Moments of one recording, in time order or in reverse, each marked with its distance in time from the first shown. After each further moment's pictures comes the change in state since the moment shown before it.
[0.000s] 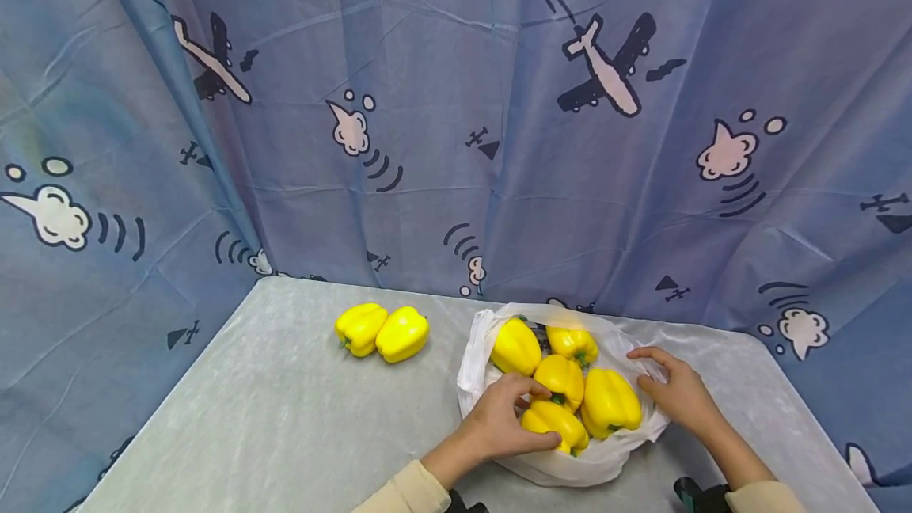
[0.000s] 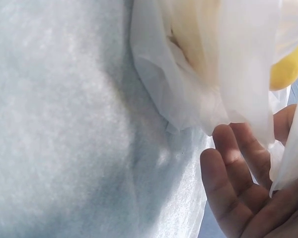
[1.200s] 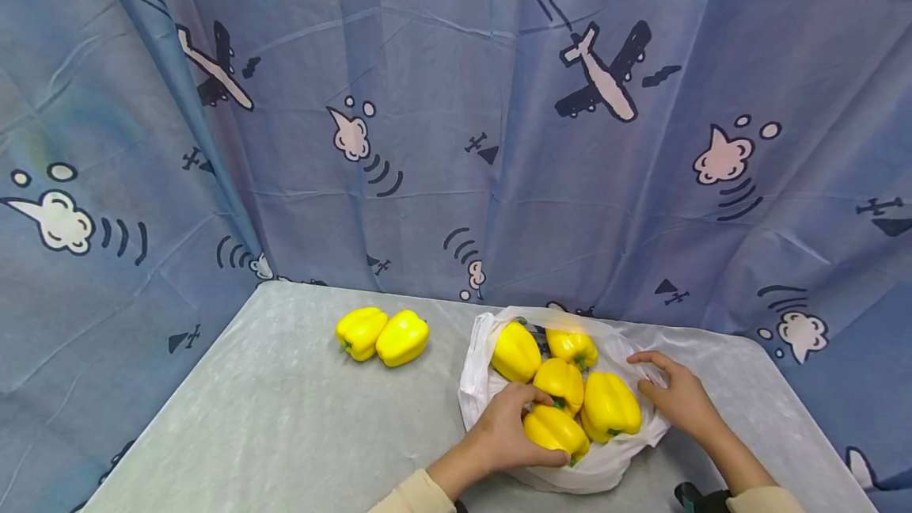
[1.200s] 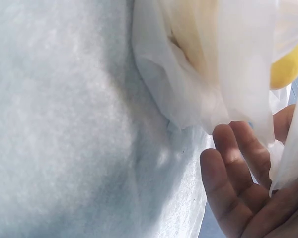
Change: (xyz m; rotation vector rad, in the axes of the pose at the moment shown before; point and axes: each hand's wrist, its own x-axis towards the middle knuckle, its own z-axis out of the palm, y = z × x) left_hand -0.004 0.008 0.005 0.052 -0.025 -0.051; right_hand -0.004 0.003 0.002 0.034 0.014 -0.017
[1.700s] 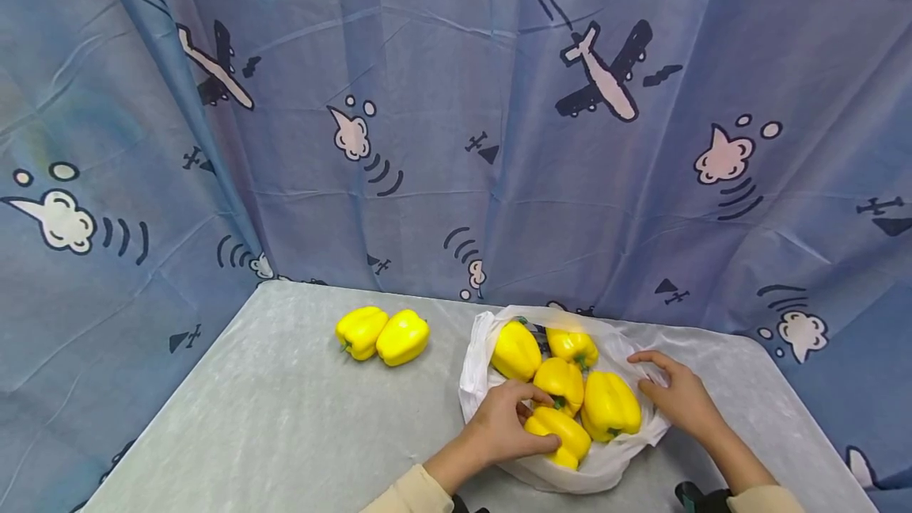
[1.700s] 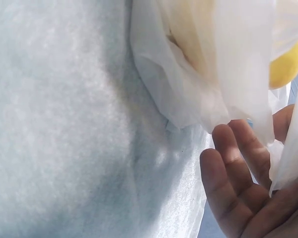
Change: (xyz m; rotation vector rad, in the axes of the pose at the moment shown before) left_hand 0.004 -0.001 -0.005 -0.125 0.015 0.012; right_hand 0.001 -0.001 -0.001 -0.012 -0.016 0.026
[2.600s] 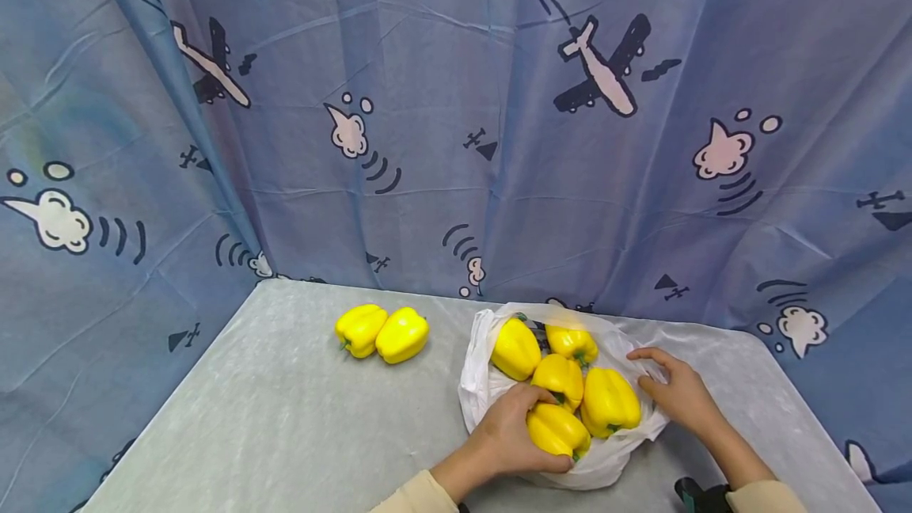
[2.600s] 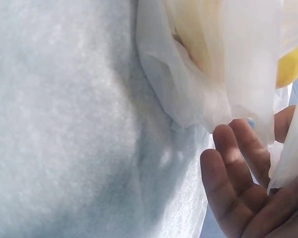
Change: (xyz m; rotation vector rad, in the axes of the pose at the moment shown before) left_hand -0.008 0.002 0.015 0.249 0.018 0.039; right_hand 0.000 0.002 0.002 0.013 0.009 0.001
